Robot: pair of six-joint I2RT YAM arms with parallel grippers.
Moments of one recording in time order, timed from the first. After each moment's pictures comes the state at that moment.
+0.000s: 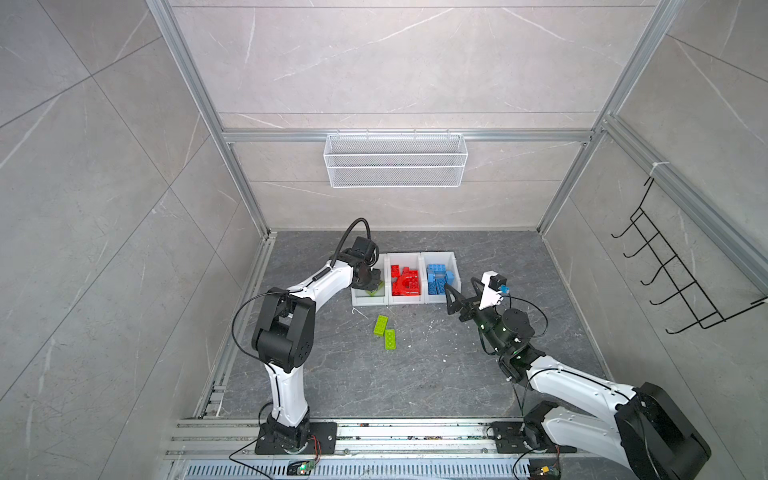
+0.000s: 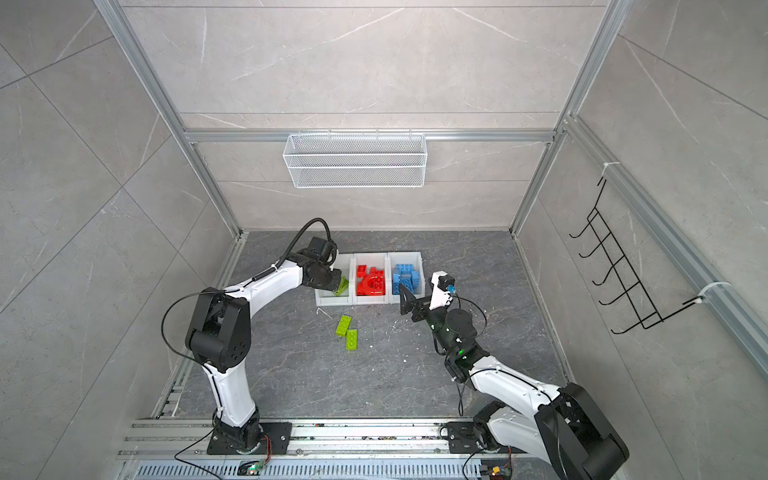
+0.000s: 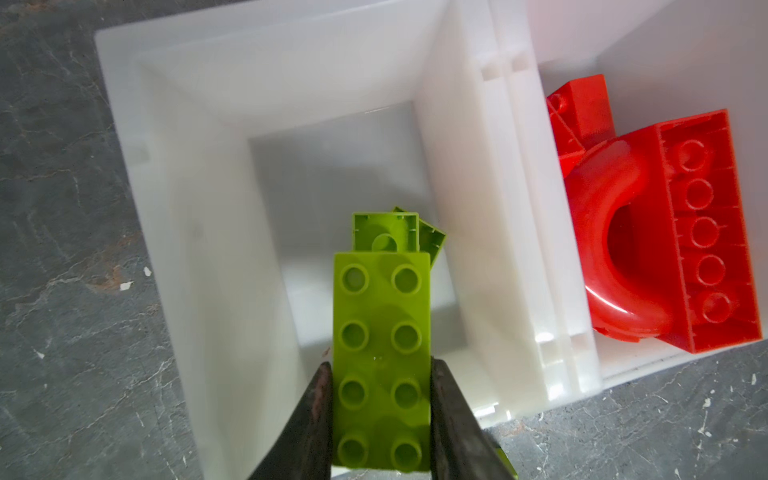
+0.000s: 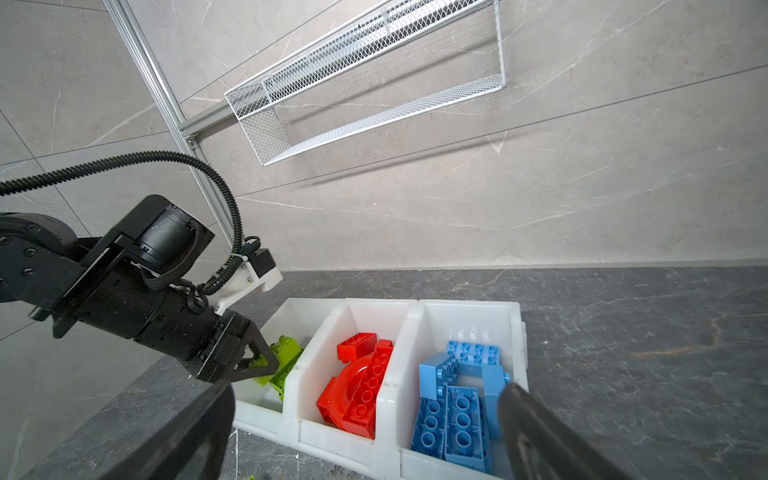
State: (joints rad) left arm -0.43 1.92 1.46 -0.62 -0.02 -0.17; right arm 0.55 1.14 0.37 0.83 0.12 0.27
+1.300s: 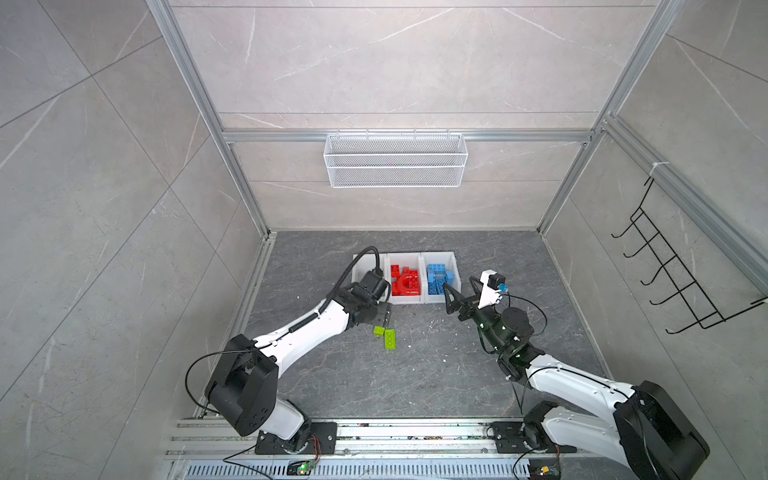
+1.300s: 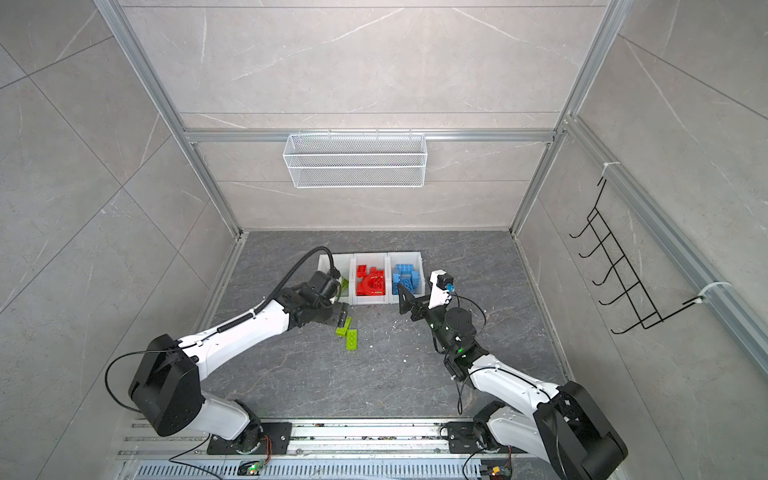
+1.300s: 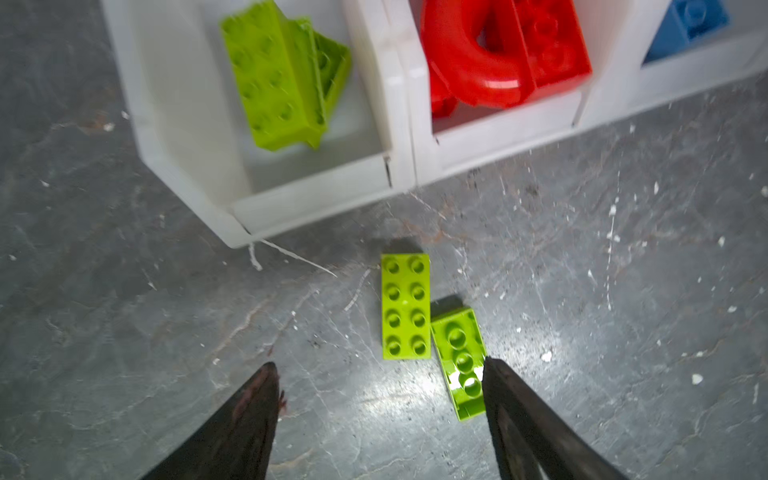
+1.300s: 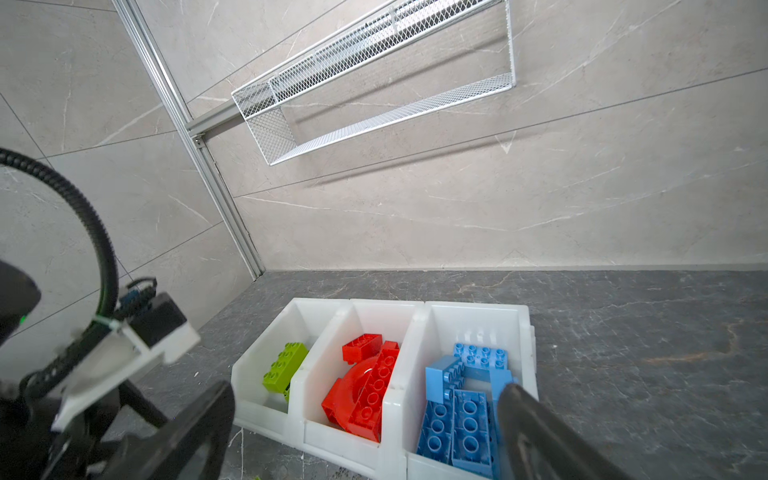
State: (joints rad) left arm -0.73 1.50 1.04 -0.62 -0.19 -0.36; right arm 0.55 1.15 0.38 0.83 0.09 0.27
